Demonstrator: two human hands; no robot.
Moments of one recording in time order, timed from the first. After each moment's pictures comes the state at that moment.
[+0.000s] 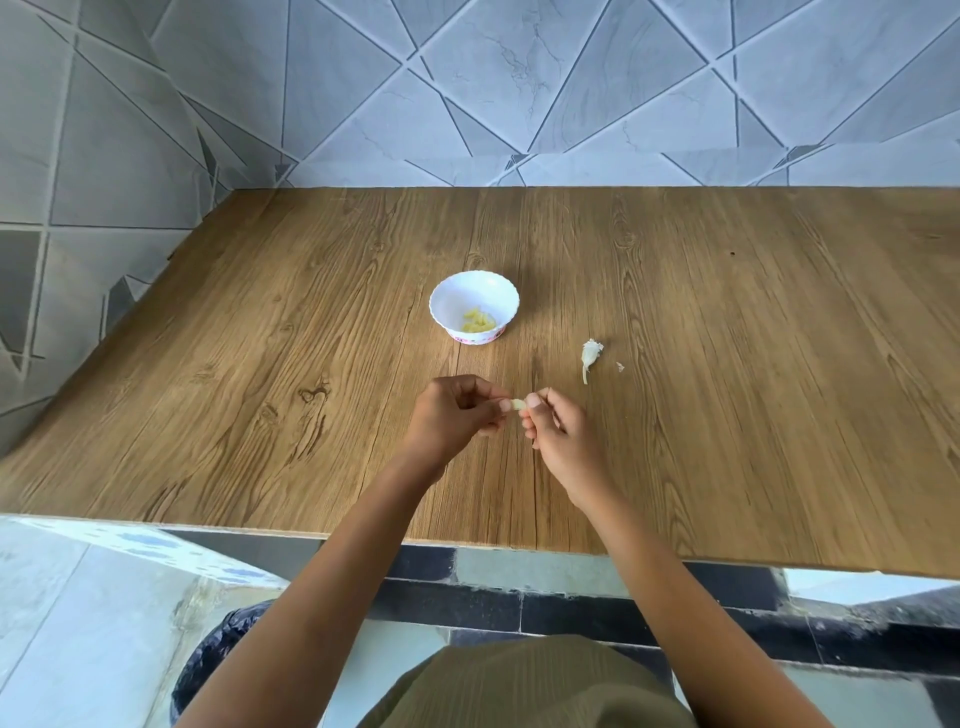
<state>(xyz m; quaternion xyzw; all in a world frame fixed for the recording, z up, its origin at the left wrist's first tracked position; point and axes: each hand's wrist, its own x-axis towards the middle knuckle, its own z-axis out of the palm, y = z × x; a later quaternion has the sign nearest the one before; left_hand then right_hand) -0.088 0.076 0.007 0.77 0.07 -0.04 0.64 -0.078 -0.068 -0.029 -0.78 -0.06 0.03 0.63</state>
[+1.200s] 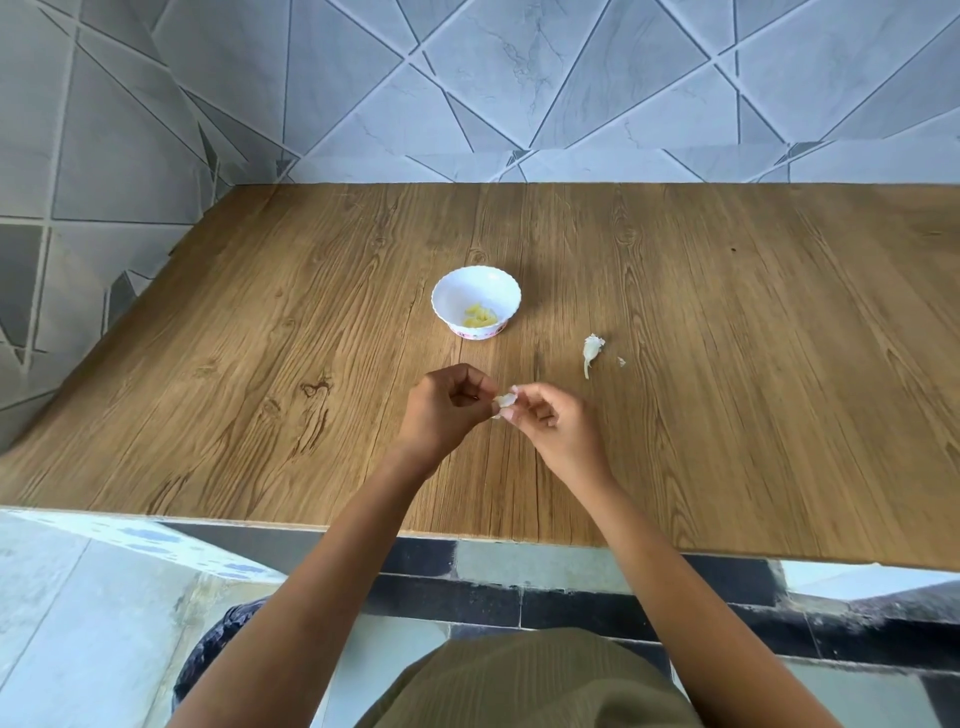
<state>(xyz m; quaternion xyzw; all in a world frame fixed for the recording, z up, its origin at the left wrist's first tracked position) -0.091 0.085 0.006 0.81 0.06 0.01 0.59 -0.075 -0.068 -0.036 -0.81 -0.13 -0.04 0.56</state>
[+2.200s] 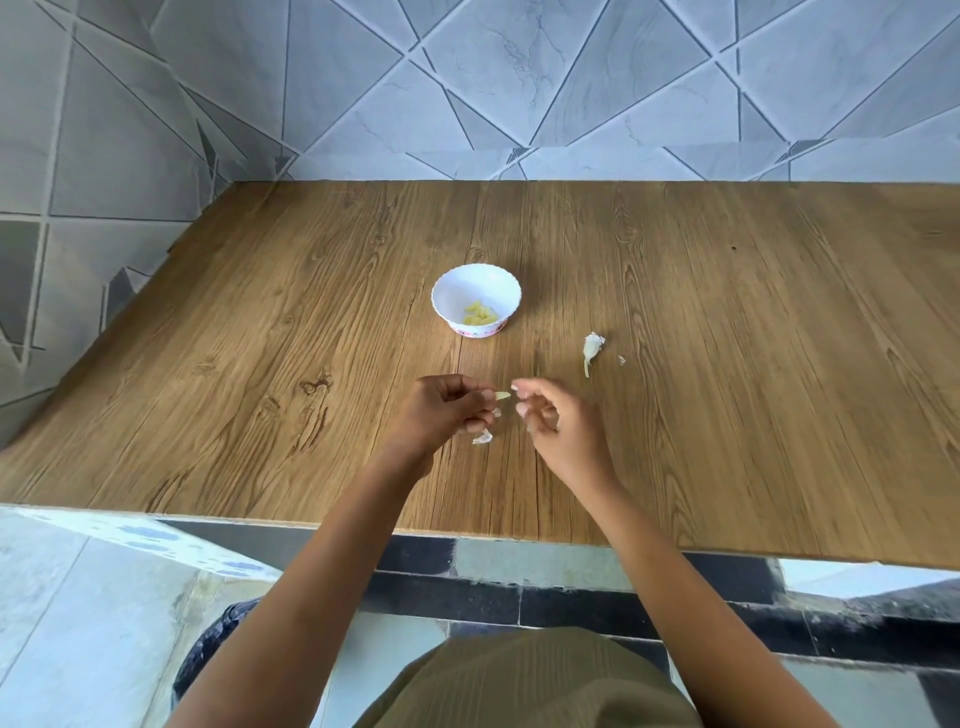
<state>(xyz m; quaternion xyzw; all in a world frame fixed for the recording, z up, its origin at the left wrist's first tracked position) -0.092 0.089 0.007 0.71 0.11 -0.07 0.69 -0.076 -0.072 -0.036 -0.85 -0.16 -0.09 0.50</state>
